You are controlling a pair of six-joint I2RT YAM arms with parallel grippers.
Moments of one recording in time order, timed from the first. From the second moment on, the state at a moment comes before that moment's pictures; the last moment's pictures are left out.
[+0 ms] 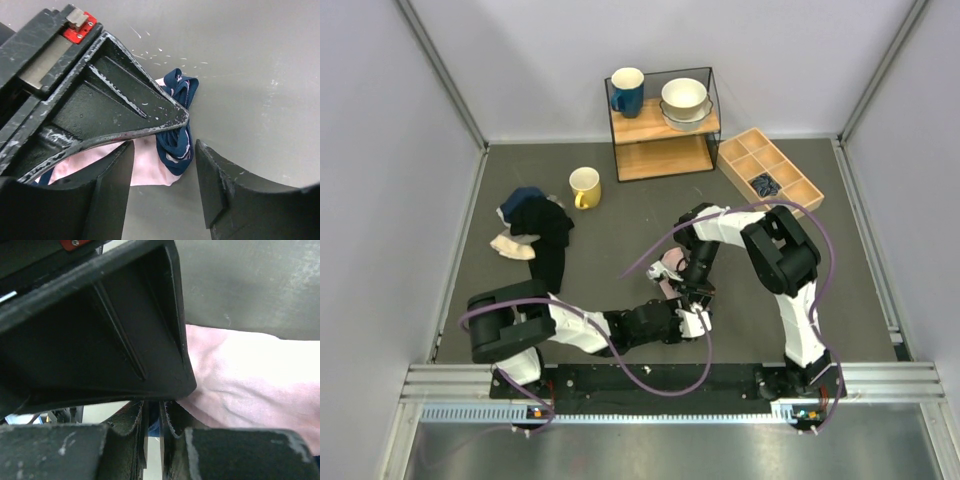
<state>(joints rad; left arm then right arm) -1.26 1.63 0.51 0.64 -0.13 0.34 0.65 2.12 1.39 -1.33 -0.73 -1.27</state>
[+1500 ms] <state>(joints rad) -0.62 1.97 0.84 0.32 1.00 -0.47 0.71 1.36 0.83 -0.71 -0.66 -1.33</state>
